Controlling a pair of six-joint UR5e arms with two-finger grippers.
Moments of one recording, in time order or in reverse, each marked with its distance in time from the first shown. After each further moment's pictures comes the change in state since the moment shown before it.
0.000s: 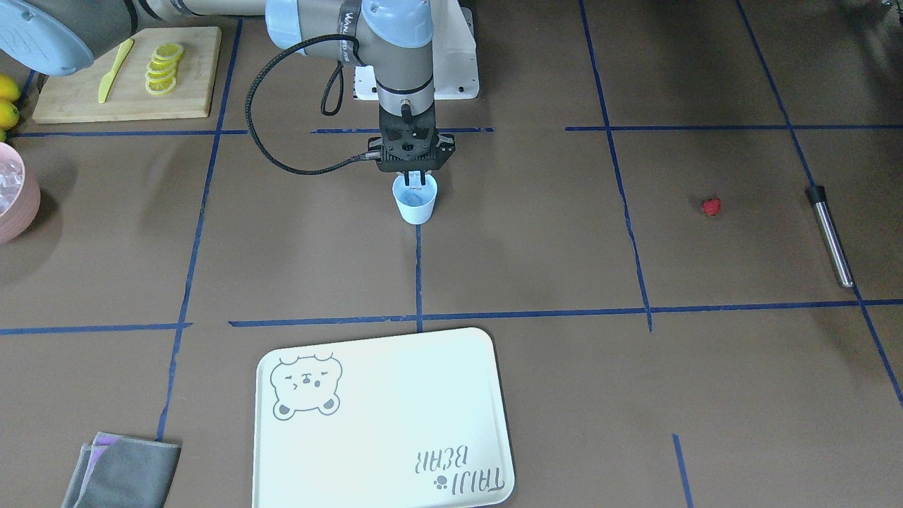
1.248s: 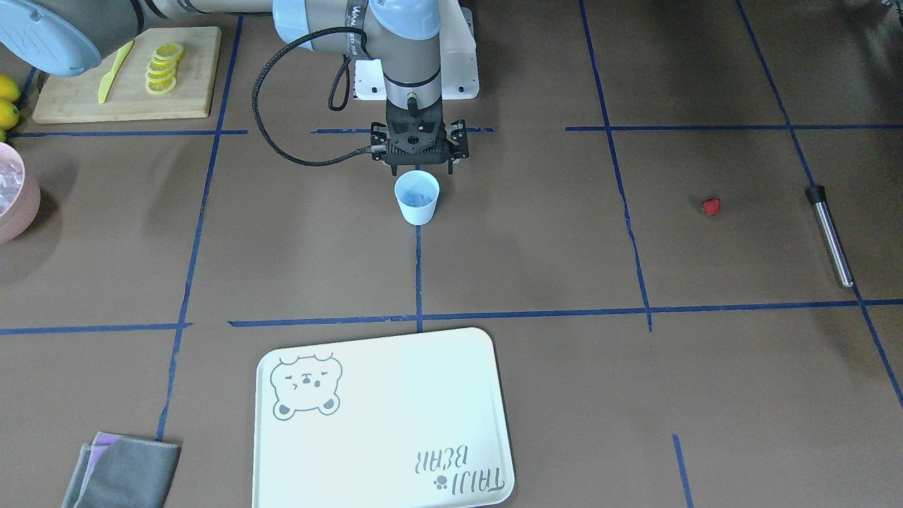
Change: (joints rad) left arm 0.000 -0.001 0.002 0.000 0.000 0.000; right arm -0.006 0.026 0.000 0.007 -0.001 0.065
